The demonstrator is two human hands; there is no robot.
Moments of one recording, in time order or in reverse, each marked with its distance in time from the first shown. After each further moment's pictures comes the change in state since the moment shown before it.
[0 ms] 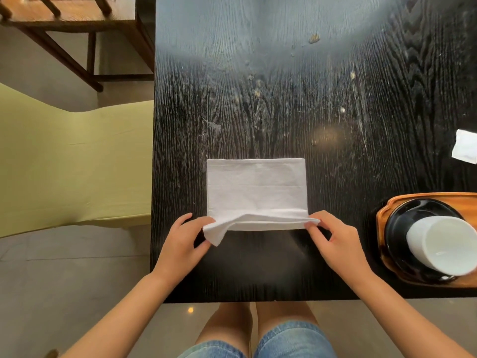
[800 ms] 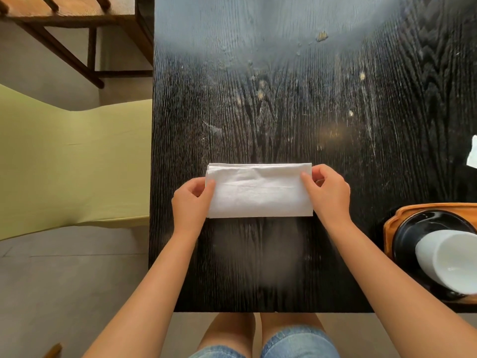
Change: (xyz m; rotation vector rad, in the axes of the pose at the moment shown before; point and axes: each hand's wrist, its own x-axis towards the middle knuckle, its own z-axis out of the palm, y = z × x) left_hand 0.092 0.029 -0.004 -0.501 0.314 -0.616; right_hand 0.103 -0.013 0.015 -0.011 0.249 0.267
